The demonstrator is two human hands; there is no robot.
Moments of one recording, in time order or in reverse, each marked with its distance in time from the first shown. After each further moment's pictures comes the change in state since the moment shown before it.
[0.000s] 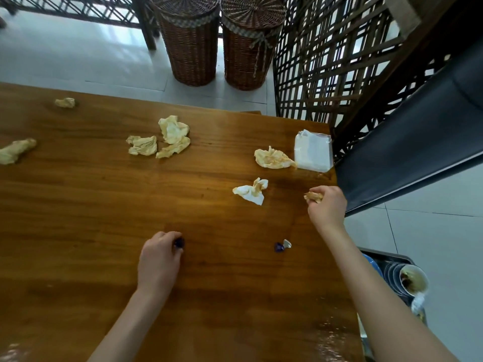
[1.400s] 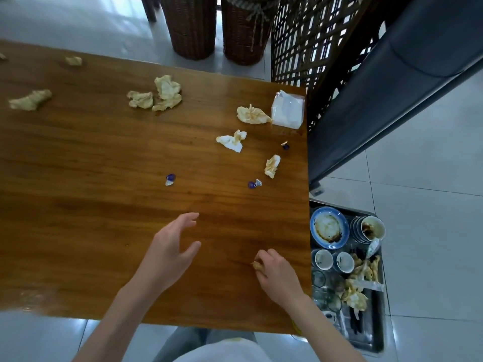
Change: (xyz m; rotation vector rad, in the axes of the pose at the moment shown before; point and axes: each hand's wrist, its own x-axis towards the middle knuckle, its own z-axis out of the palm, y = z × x) left_hand -0.170 0.038 -0.037 -0.241 -0.209 0.179; right_hand -0.253 0.102 -0.042 -0.198 -0.605 -0.410
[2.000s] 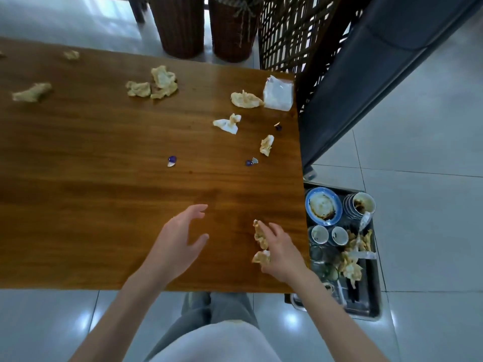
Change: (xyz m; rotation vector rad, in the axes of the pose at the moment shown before) left_hand -0.049 0.006 -0.001 0.029 -0.038 0.061; right_hand -0.039 -0.010 0.002 -0.047 -0.110 0.163
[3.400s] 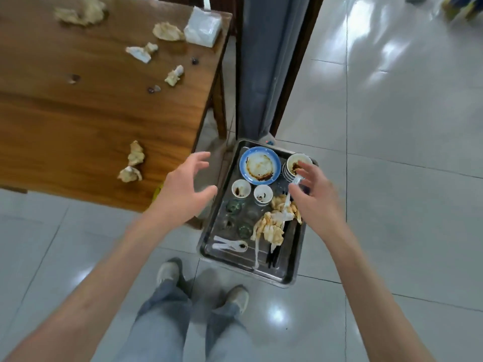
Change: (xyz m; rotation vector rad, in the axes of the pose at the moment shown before) left_hand -0.036 0.241 0.275 -0.049 0.129 -0.080; right_hand -0.104 0.329 -0.124 0.668 0.330 -0.064
